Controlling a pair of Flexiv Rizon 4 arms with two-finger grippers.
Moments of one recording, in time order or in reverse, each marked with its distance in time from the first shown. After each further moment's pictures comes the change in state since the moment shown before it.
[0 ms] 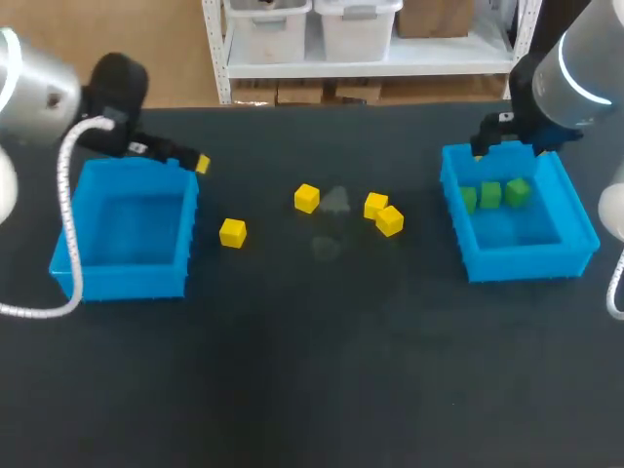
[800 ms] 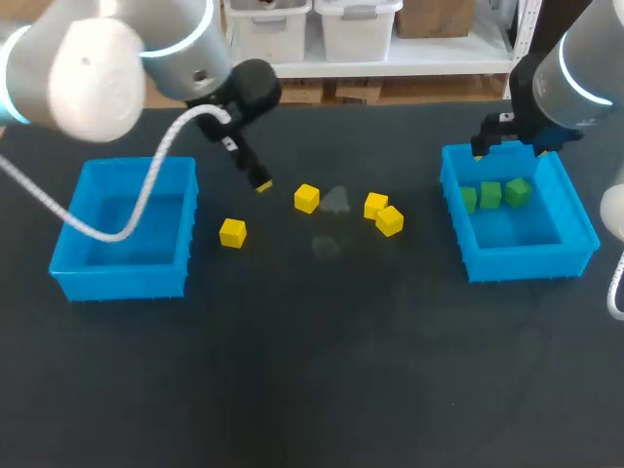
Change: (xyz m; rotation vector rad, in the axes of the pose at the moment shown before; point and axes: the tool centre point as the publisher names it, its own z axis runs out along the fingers) left arm -0.029 -0.038 0.084 -0.033 0.382 0.506; right arm 0.000 0.000 0.000 0.000 -0.001 0.000
